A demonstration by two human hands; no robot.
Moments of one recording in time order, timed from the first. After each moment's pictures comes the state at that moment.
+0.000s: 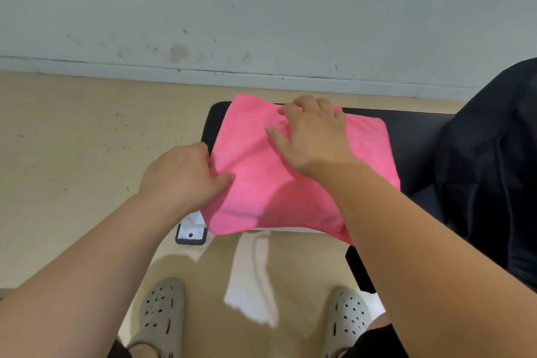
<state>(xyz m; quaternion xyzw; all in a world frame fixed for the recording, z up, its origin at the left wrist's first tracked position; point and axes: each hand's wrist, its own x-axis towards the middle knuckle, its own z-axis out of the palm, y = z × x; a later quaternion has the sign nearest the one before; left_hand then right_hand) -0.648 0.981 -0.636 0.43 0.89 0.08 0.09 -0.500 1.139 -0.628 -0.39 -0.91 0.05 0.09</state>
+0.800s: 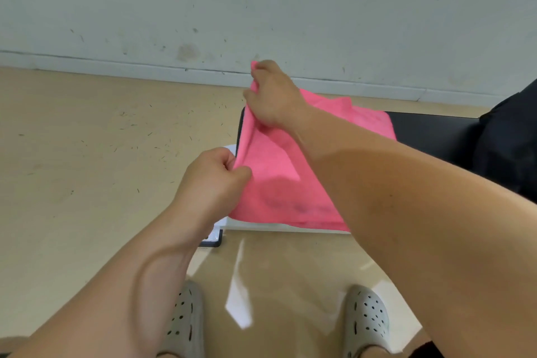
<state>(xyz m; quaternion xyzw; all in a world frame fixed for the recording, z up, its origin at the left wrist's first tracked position) -0.668 0.948 -0.647 0.29 0.81 0.42 0.28 -0.653 1.152 -0.630 -0.35 -0.91 0.18 0.11</state>
